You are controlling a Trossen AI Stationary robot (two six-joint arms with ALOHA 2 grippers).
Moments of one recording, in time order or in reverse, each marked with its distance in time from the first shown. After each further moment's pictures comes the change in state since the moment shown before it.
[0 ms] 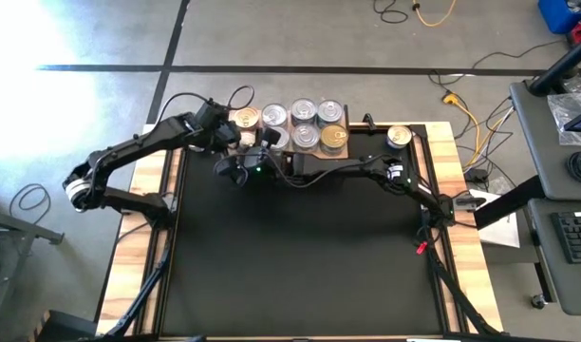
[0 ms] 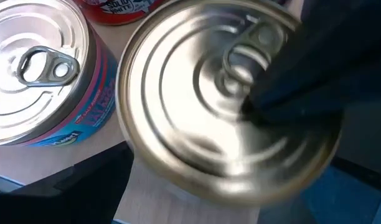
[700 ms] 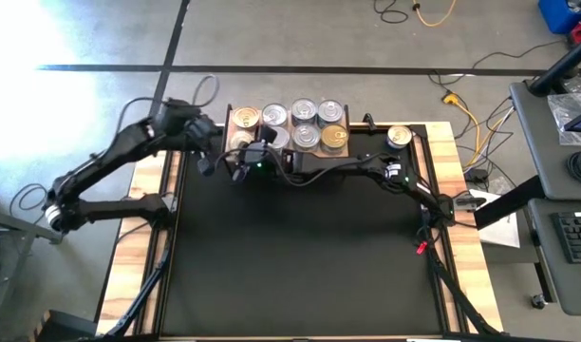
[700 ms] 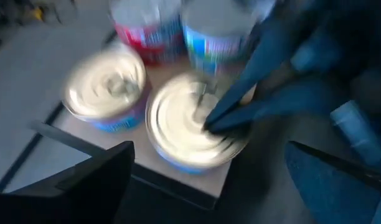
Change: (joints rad) left arm -0.020 -0.281 0.019 -0.088 -0.009 -0.093; right arm -0.020 0.006 -0.006 0.119 -0.066 0.014
